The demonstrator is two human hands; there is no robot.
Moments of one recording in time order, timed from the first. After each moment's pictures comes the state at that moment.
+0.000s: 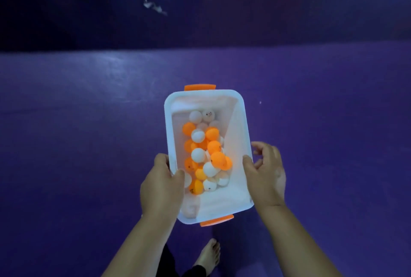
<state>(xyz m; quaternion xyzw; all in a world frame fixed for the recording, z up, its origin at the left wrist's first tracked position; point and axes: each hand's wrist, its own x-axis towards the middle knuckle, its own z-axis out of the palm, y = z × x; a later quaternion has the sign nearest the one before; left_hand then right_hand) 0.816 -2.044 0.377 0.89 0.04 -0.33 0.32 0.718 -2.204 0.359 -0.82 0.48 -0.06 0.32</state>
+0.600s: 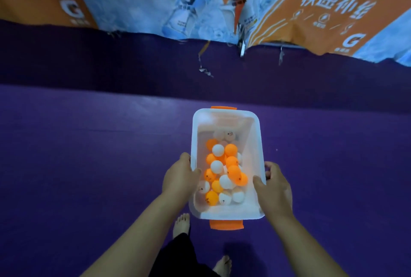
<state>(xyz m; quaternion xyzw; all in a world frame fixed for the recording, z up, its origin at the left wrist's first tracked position) 0.886 -1.950 0.612 0.89 -0.01 -0.32 0.32 0.770 -2.124 0.605 -0.81 0.45 0.03 0.37</state>
